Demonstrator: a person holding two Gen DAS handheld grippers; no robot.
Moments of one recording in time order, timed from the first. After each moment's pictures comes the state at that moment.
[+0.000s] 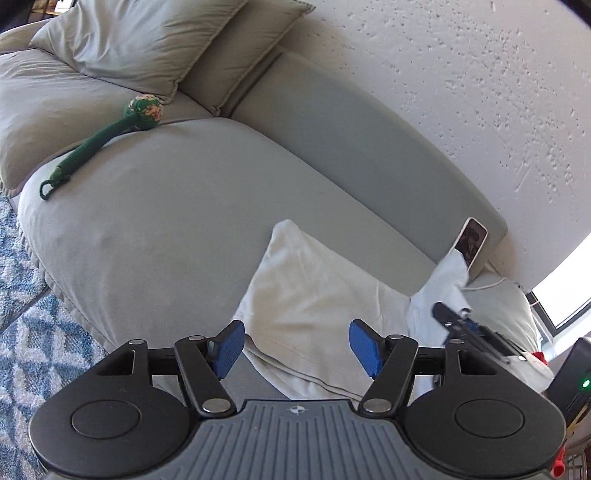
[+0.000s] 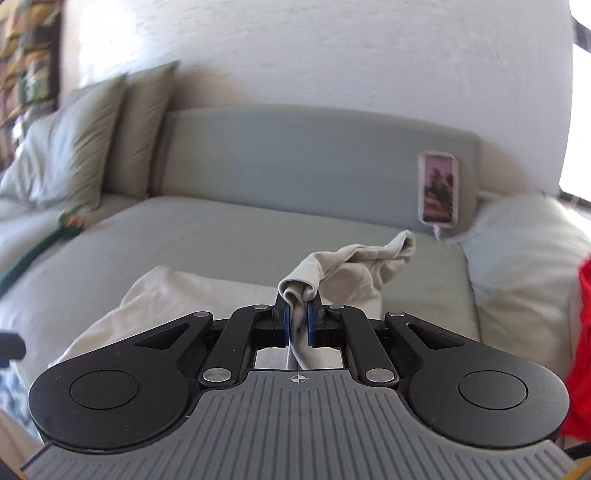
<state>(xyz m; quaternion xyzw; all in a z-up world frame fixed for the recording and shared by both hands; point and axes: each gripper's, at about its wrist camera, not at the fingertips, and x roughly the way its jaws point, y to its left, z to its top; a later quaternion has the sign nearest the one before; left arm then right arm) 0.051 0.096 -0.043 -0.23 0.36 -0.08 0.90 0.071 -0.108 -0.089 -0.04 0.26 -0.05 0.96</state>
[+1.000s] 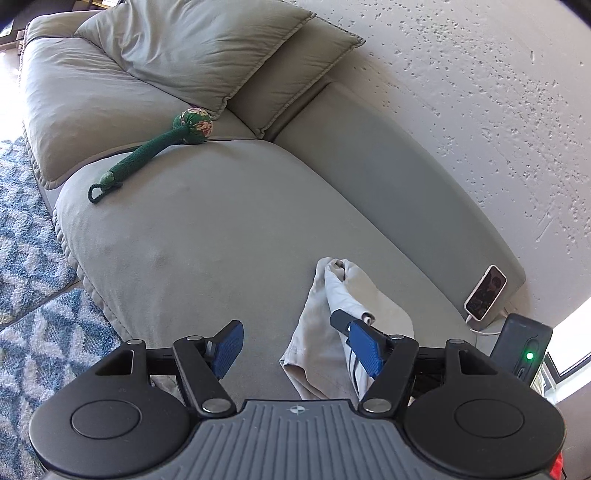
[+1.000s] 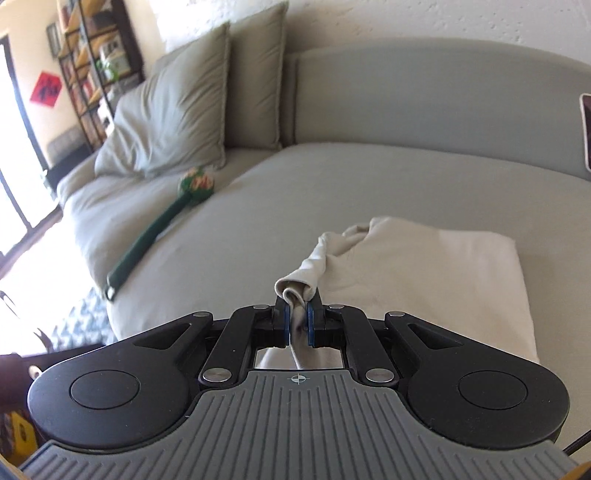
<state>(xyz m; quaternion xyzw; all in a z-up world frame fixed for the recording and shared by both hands) 0.047 0.140 -0.050 -0.27 0.34 -0.04 0.90 0.139 -0.006 -0.121 0.08 0.35 0.10 0.93</state>
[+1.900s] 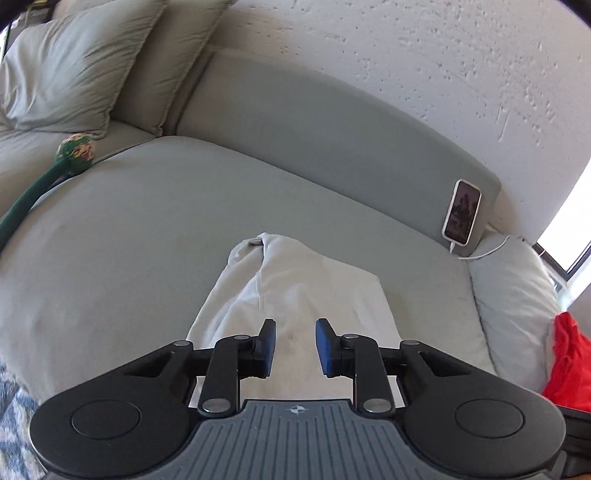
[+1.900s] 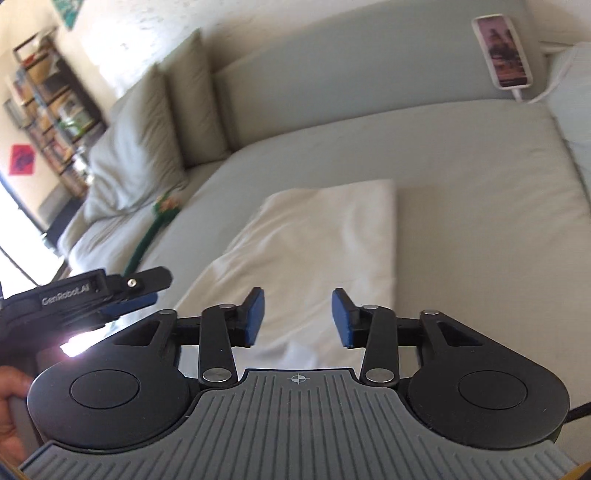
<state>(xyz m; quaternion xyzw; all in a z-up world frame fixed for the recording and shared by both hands) 0.145 0.037 -0.089 -0.08 0.36 -0.14 0.92 0.055 -0.152 -0.121 0.23 0.36 0.02 0.90</state>
